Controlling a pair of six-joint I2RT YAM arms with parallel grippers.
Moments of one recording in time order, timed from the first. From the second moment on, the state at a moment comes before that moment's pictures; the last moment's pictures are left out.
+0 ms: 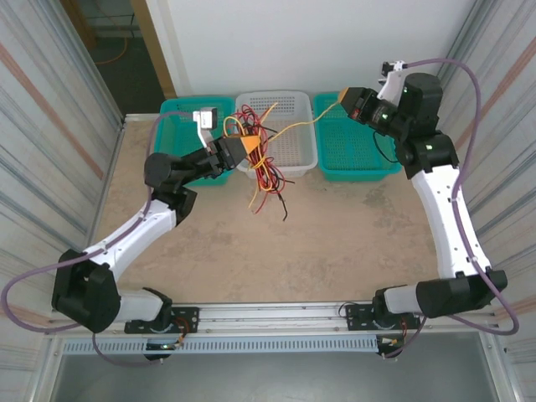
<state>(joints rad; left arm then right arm) -0.49 1.33 0.98 1.05 0.83 -1.26 0.17 1.37 1.61 -0.44 -0.47 0.68</state>
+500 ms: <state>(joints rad) -0.54 1.46 1.29 1.12 0.64 -1.36 0.23 1.47 1.35 -0.03 -0.58 0.89</state>
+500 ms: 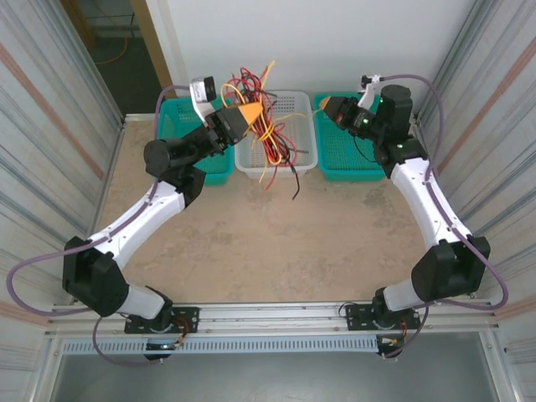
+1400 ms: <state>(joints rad) -0.37 1.59 1.29 0.84 0.01 -0.78 0.61 1.12 0.88 0.23 -0.37 1.05</state>
